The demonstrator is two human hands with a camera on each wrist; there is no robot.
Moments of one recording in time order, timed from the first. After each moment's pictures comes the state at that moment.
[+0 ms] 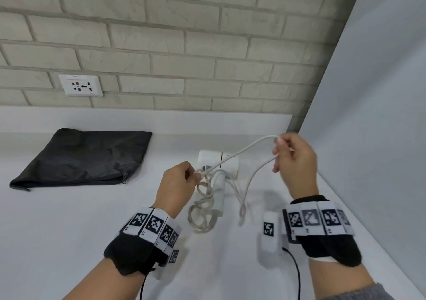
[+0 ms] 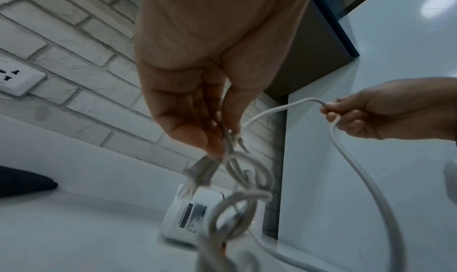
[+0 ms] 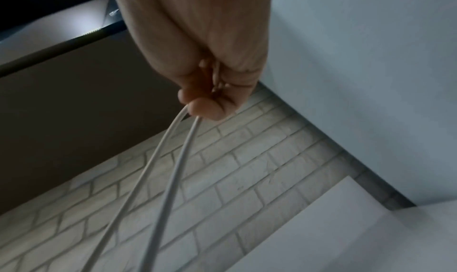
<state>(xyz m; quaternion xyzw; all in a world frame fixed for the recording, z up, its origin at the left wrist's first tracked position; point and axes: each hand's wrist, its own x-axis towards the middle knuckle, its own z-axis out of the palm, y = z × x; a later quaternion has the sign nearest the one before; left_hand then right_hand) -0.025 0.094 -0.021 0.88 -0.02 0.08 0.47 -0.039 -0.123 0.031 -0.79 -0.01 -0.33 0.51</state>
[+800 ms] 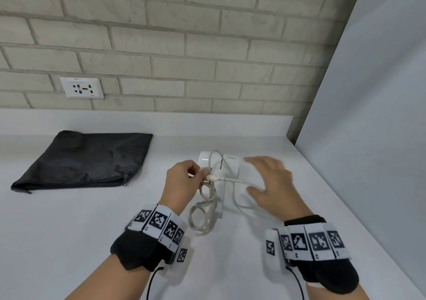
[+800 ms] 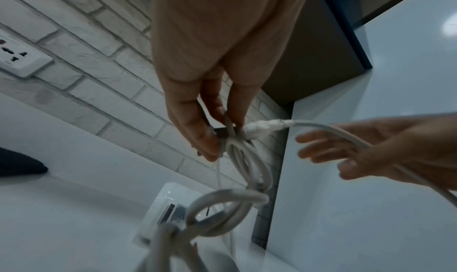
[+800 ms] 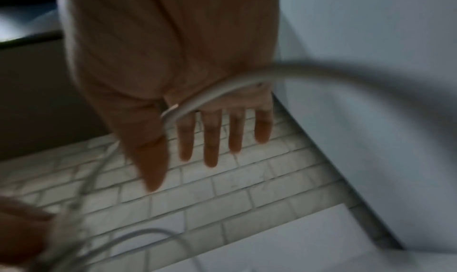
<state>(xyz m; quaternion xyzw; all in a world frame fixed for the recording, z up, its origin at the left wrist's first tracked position) -0.025 0.084 -0.009 0.83 -0.01 0.07 0.56 -0.058 -0.112 0.011 -0.97 -0.09 -0.11 0.20</state>
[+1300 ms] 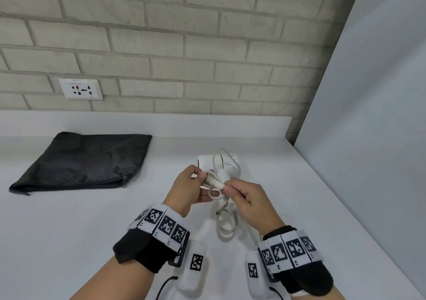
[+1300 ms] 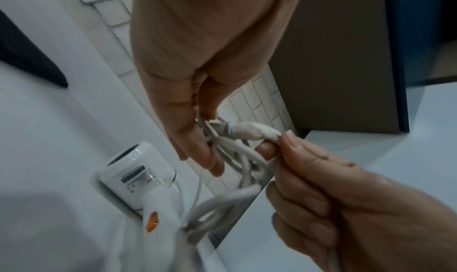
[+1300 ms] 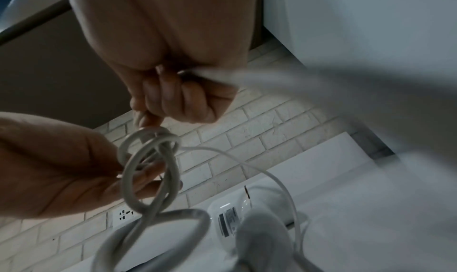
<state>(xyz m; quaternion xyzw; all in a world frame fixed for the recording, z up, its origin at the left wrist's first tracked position) -0.025 0.073 -0.014 0.67 0.04 -0.10 0.73 -0.055 -0.081 -0.030 -0.84 -0.20 -0.12 0.49</state>
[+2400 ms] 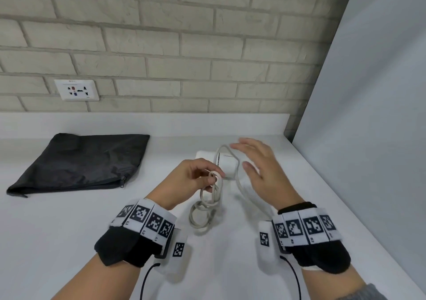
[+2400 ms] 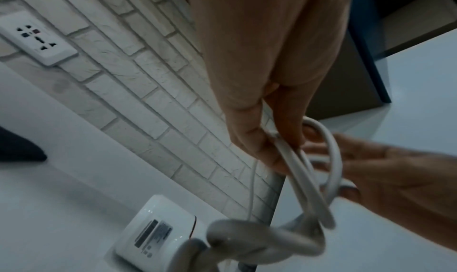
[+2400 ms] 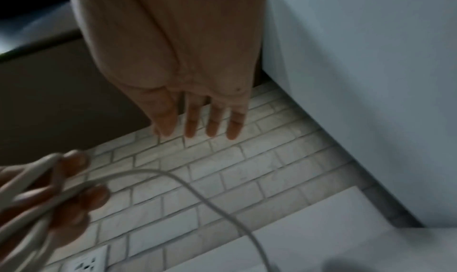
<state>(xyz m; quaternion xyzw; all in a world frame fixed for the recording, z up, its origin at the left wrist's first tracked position) -0.026 0.086 0.006 0.72 -0.23 -0.10 0.65 -0.044 -0.107 0.018 -0.89 -0.21 -0.21 0.33</state>
